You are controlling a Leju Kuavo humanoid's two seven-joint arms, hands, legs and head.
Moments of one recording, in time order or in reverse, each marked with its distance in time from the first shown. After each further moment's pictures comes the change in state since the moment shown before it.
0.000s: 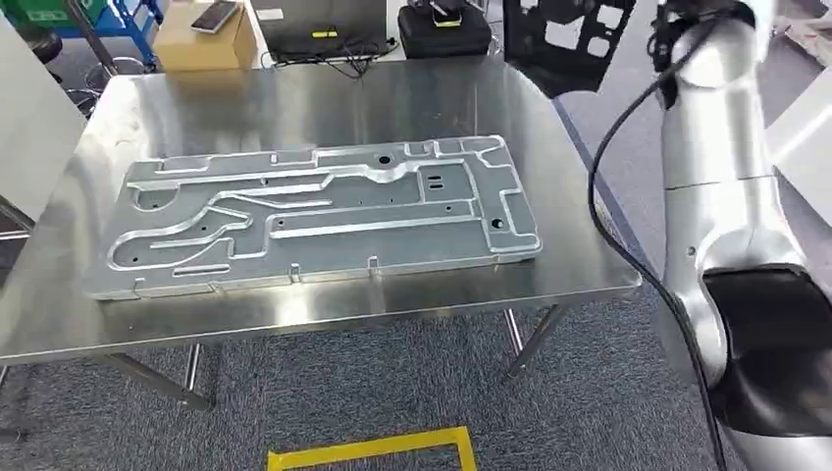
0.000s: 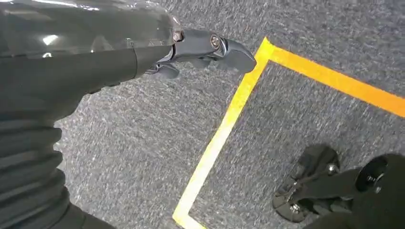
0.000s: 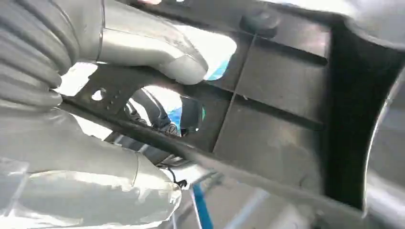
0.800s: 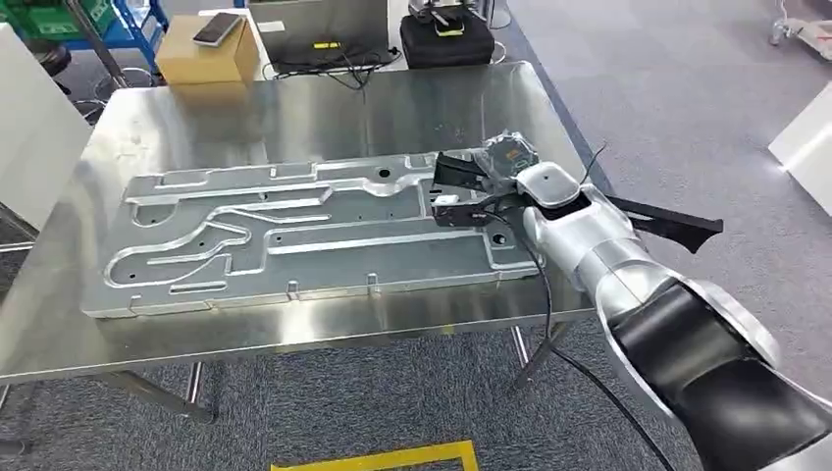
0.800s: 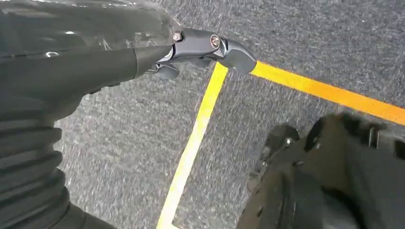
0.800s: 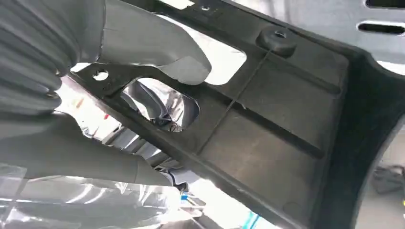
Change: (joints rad) left arm -0.019 -0.005 -0.092 -0.011 -0.021 -0.034 -0.067; right arm 0.104 0.125 0.595 0.675 0.768 -0.047 0.462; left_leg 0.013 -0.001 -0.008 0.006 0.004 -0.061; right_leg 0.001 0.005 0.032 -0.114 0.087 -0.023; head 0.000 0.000
